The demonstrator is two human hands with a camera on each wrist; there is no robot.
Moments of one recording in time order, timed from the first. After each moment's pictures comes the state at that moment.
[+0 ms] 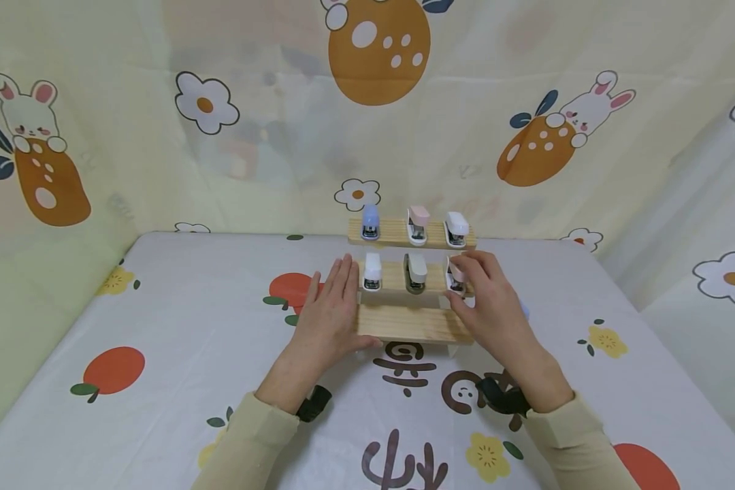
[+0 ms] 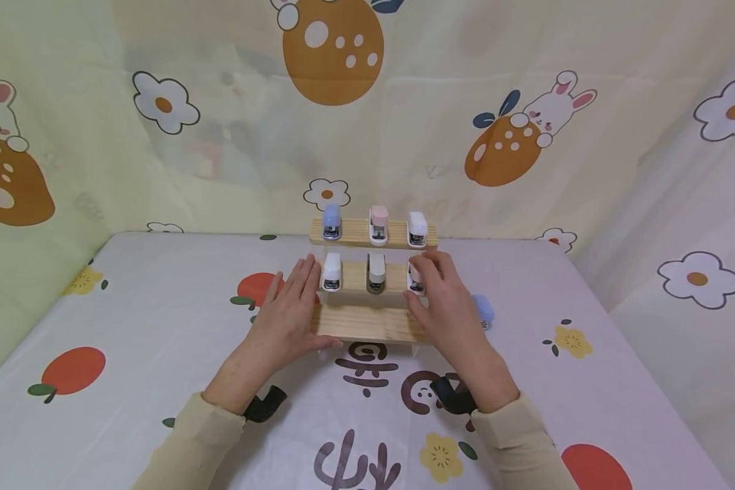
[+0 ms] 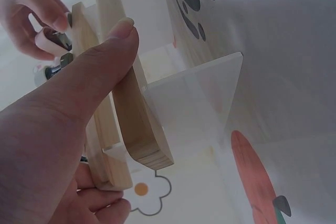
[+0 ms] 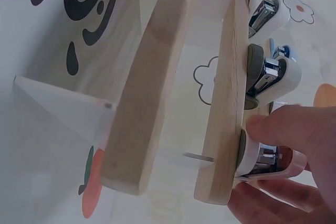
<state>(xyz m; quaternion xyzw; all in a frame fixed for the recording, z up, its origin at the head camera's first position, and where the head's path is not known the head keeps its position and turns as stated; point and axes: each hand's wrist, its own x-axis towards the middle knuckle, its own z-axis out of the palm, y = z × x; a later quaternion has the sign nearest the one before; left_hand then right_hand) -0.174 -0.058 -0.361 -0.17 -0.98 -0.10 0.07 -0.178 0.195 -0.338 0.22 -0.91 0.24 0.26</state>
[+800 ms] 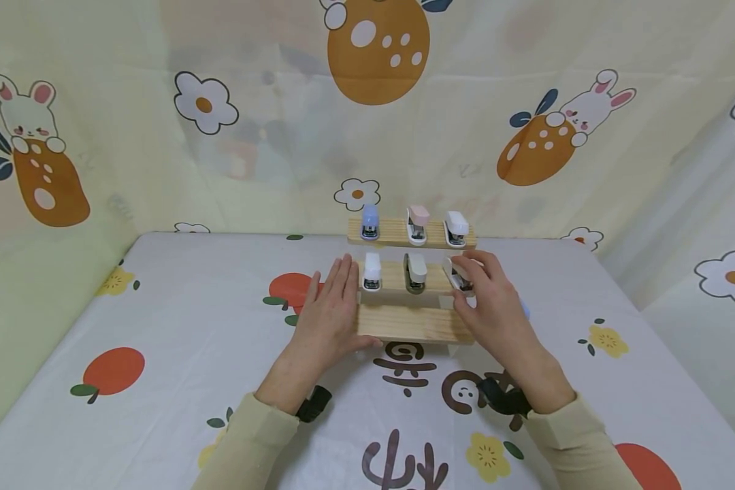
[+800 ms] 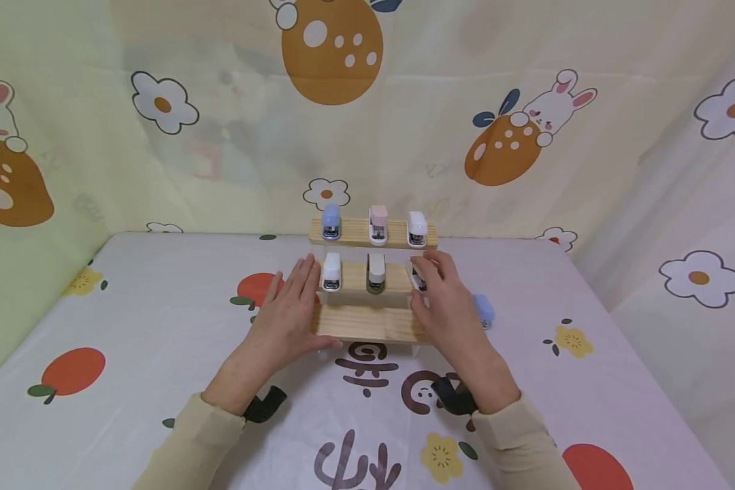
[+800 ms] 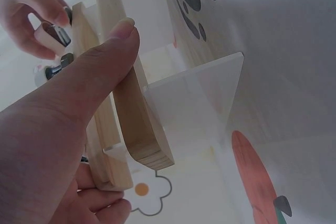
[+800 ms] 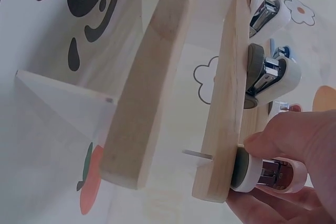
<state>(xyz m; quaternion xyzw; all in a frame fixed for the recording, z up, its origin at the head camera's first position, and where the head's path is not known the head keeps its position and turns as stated) -0.175 -0.058 -0.361 -0.17 -0.98 -0.10 0.07 -0.178 0.197 -0.338 0.22 -0.91 0.23 0.28</state>
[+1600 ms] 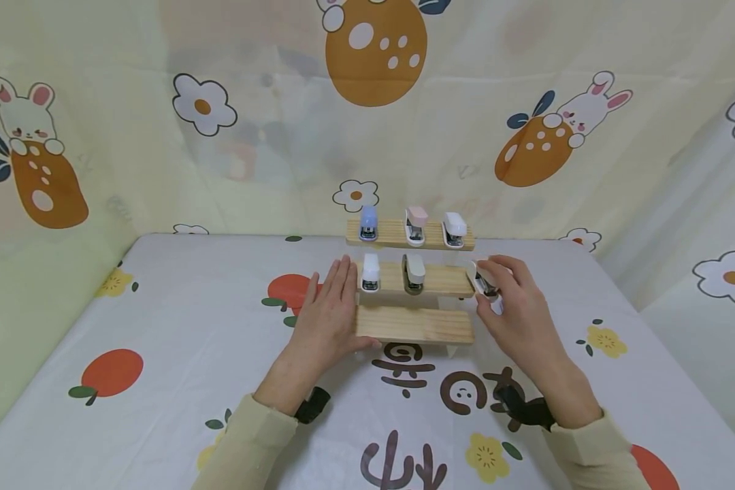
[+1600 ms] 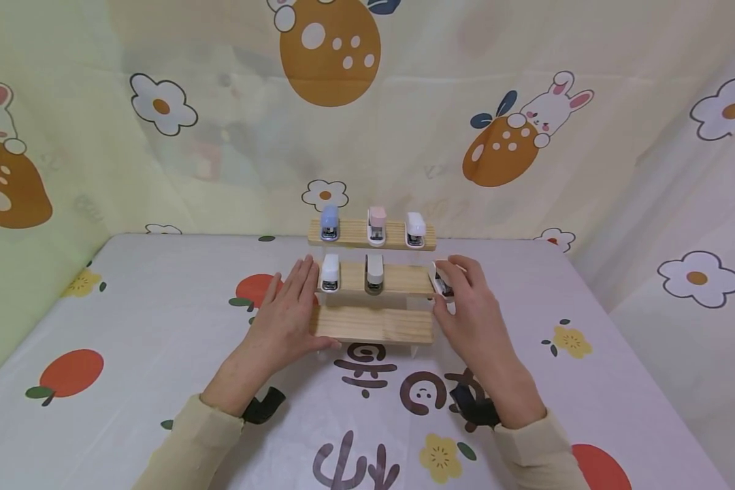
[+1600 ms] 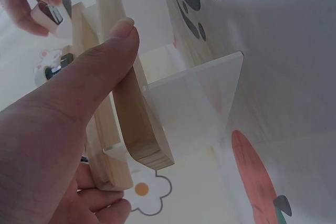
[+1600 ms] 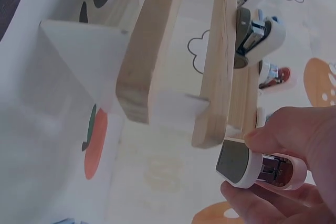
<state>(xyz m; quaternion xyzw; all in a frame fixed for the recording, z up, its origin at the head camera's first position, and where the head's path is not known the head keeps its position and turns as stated) -0.174 -0.057 -0.362 -0.17 -0.98 -0.09 0.07 -0.162 0.221 -0.335 0.16 -0.92 0.24 0.26</state>
